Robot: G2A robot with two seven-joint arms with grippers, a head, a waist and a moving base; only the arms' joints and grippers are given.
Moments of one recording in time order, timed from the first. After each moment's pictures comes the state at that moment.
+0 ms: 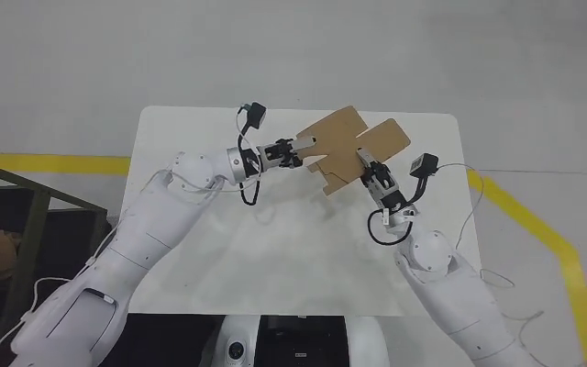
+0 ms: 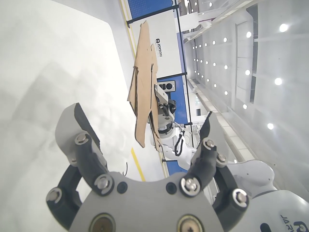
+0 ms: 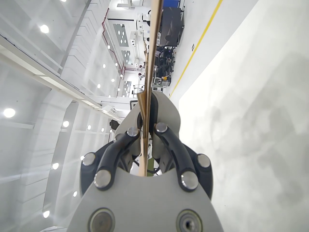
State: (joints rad) left arm 0.84 -1.06 -0.88 -1.35 -0.39 -0.25 -0.72; right arm -1.28 -1.13 1.03 -1.59 0.35 -0.32 0.03
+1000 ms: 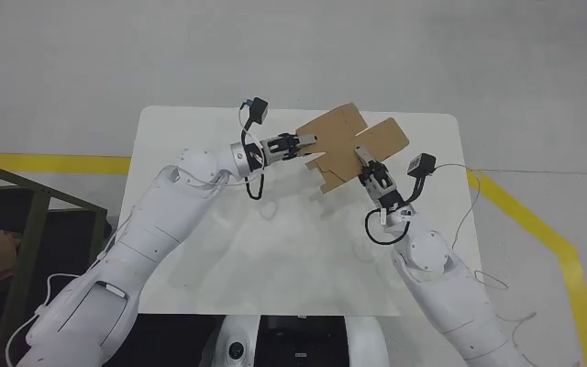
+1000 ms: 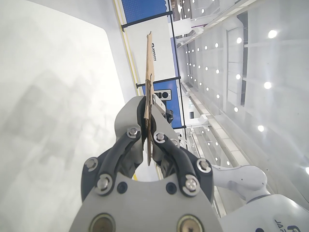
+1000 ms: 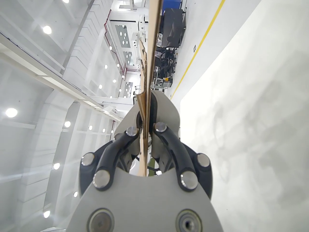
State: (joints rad) left arm 0.82 -1.11 -0.90 -1.27 -0.41 -0.28 -0.73; right arm -1.30 -1.18 1.06 -1.57 0.33 -0.33 0.06
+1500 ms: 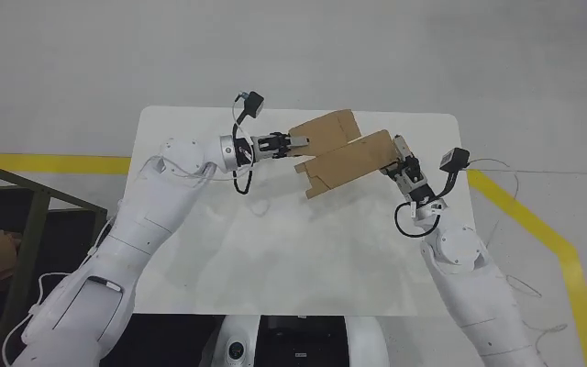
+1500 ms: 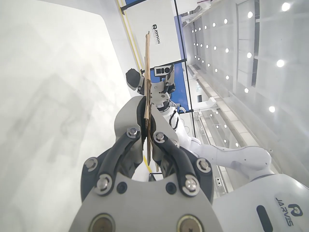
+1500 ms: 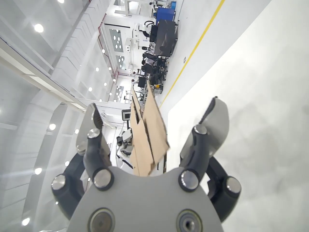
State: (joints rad) left arm 0.79 -1.10 -0.97 -1.23 -0.36 -0.31 -0.93; right arm -1.33 -1.15 1.27 -1.54 0.27 -0.29 0.22
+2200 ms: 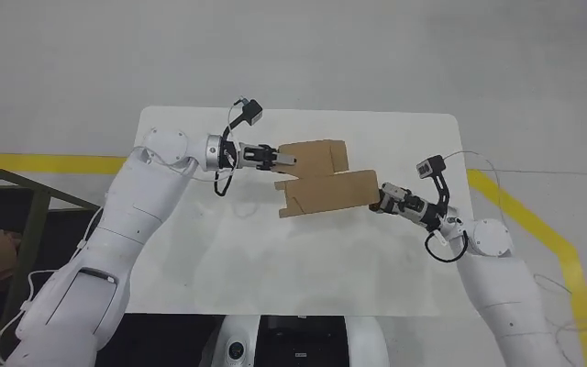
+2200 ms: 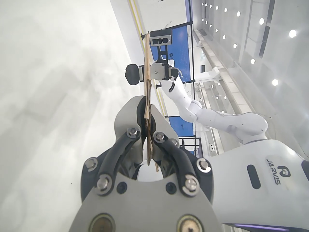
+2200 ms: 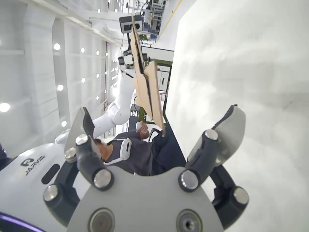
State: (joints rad) left arm 0.74 -1.08 -1.00 -1.16 -0.40 -0.33 -1.28; right arm -1.22 -1.11 1.33 -1.28 0.49 -0.47 1.14
